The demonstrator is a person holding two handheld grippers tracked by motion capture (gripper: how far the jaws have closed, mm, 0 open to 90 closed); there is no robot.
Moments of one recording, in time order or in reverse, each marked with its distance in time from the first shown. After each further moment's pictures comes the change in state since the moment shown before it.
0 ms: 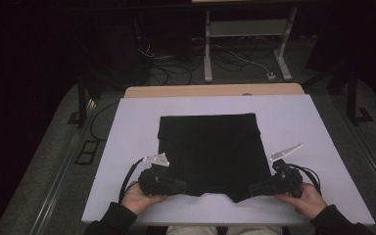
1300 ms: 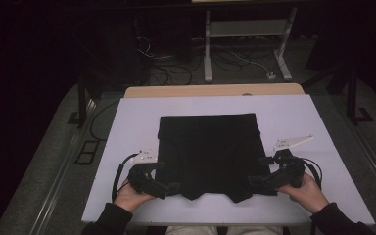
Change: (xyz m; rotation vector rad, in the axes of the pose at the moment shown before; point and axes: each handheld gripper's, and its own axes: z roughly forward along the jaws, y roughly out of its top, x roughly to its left) left arm 0.003 -0.005 -0.031 -0.166 0.191 0.020; right arm 0.022 0.028 -0.019 -0.195 -0.203 -0.111
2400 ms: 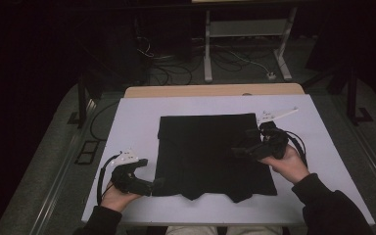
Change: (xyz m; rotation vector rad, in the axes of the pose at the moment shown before) left arm 0.016 -0.017 -0.029 -0.048 0.116 -0.016; right arm -0.004 0.073 0.019 -0.065 -0.060 -0.086
